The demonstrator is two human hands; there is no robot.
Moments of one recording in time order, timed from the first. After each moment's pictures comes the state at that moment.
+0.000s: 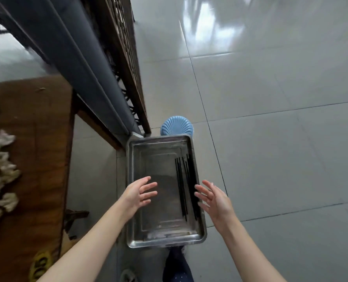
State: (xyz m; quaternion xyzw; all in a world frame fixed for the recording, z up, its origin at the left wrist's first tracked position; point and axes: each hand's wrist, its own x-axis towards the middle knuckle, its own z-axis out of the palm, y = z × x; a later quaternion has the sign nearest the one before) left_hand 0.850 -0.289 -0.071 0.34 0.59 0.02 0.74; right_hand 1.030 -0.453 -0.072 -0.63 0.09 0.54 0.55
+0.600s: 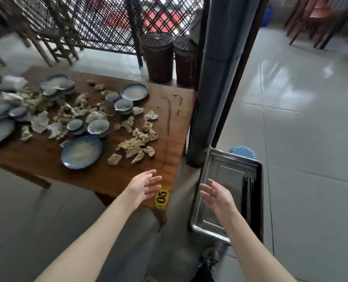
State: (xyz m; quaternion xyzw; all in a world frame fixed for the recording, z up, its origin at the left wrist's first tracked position) left_hand 0.529 -0.323 0.059 0.29 0.60 0.25 0.70; right_hand 0.768 -0.395 0.015 -0.61 -0.05 0.61 0.50
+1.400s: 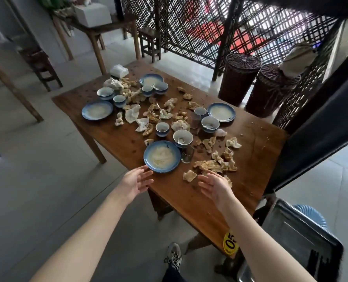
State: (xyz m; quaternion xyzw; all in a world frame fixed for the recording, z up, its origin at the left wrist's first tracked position) left_hand 0.260 -0.276 0.077 0.10 0.65 0.44 0.61; right_hand 0.515 -0.229 0.063 -0.59 -0.26 0.68 0.34
